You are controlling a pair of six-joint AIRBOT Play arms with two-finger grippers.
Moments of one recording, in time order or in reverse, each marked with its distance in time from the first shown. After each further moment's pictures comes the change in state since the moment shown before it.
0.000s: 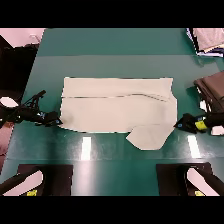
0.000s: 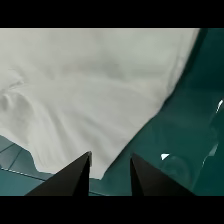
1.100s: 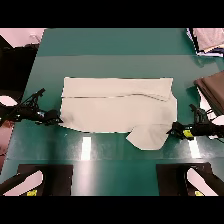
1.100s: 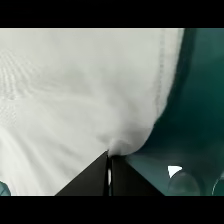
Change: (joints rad) left arm 0.000 0.002 0.016 -0.014 -0.005 0.000; right arm 0.085 0.012 -0.189 0.049 -0.253 -0.011
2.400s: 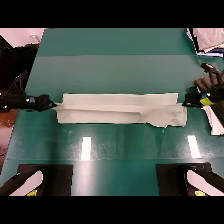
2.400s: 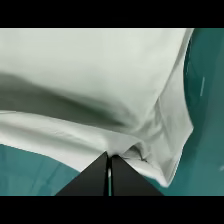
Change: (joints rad) left arm -0.001 0.084 0.160 -0.040 0.069 -0.087; right arm 0.157 -0.157 0.645 -0.261 0.212 0.038
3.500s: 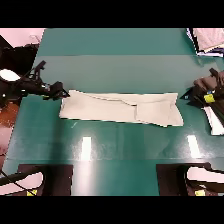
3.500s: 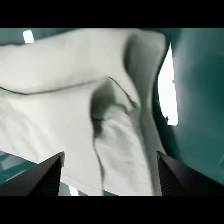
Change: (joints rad) left arm -0.172 -0.265 0.206 -0.105 -0.003 -0.032; right arm -0.331 -0.312 0.027 0.343 0.029 -0.209
